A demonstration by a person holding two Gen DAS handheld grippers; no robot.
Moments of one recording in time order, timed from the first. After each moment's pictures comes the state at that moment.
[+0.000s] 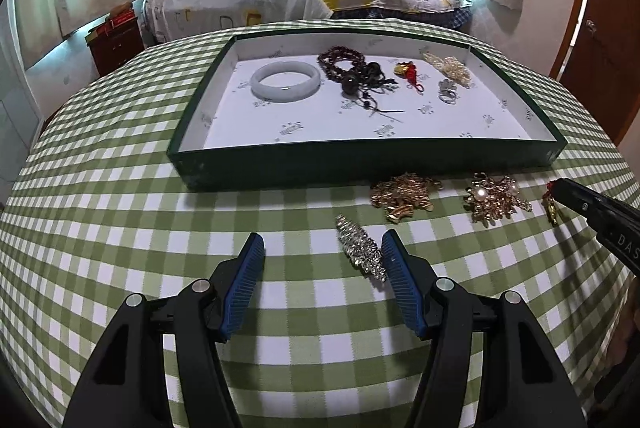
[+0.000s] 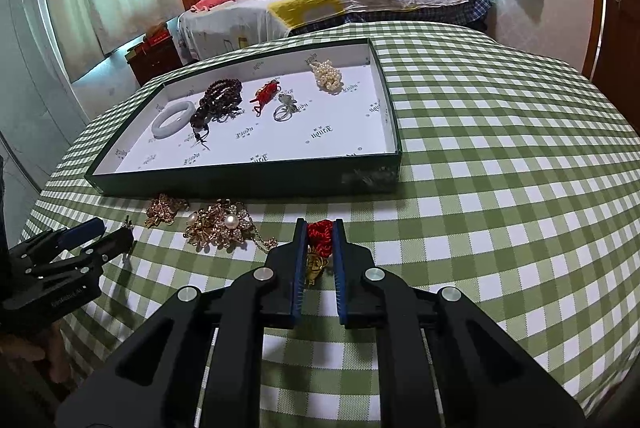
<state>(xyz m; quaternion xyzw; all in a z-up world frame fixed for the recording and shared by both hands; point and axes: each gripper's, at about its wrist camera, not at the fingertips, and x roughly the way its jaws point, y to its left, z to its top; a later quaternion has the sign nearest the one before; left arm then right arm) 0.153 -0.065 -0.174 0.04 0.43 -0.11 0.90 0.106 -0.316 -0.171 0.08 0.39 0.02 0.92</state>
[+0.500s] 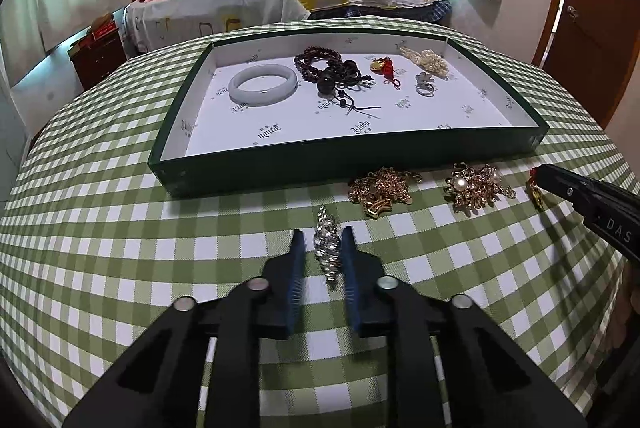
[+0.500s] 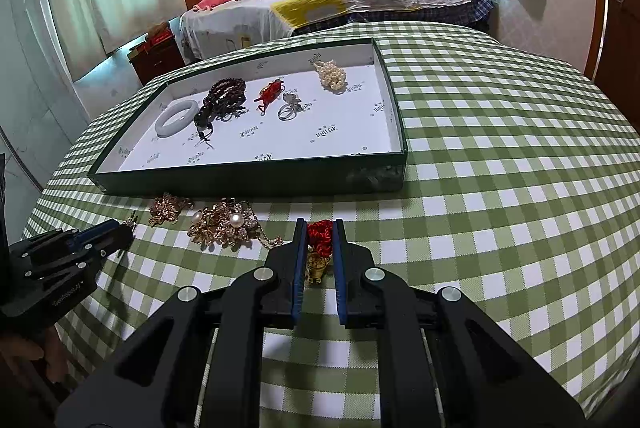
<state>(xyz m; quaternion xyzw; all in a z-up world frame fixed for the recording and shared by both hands) 0.148 -0.074 -0.173 0.06 0.42 -0.15 0.89 0.105 -0.312 -0.171 0.08 0.39 0.02 0.92</state>
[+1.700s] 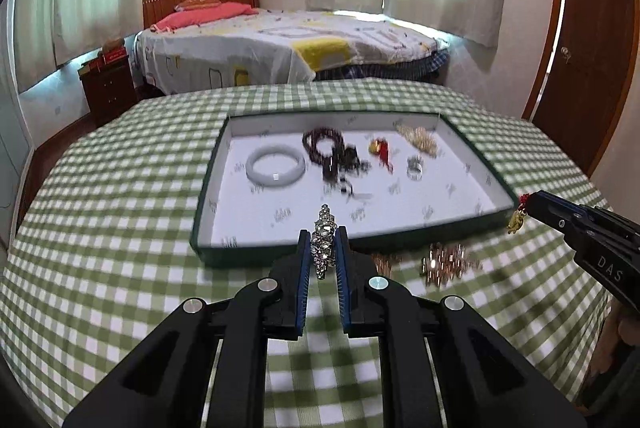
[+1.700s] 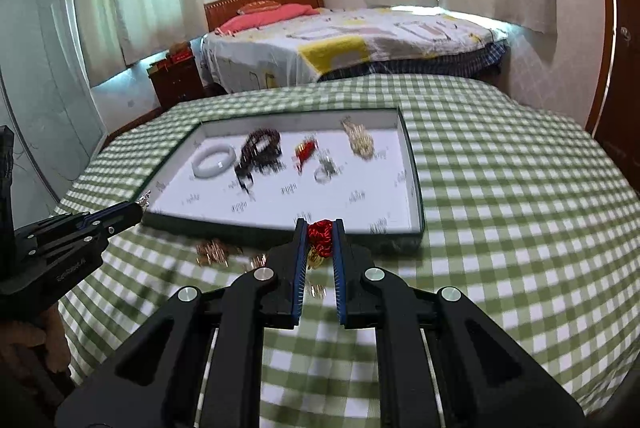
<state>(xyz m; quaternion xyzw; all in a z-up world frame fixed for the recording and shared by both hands) 0.151 -0.065 -0.109 0.03 0.34 -0.15 0.93 0.095 -0.293 -0.105 0.05 0.32 0.05 0.95</state>
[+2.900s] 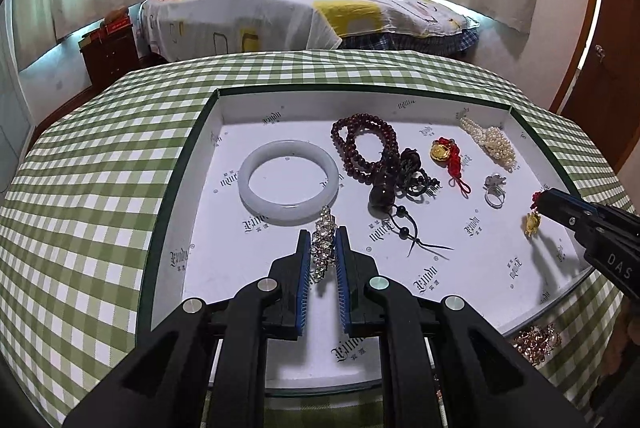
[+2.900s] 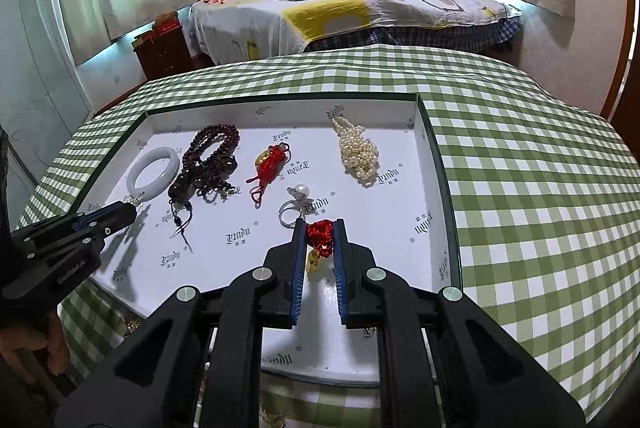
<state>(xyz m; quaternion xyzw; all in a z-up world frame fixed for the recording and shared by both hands) 0.258 -0.077 -0.166 0.02 0.40 -0.12 0.91 0.216 -0.302 -0.161 0.04 0.40 0.04 0.92</state>
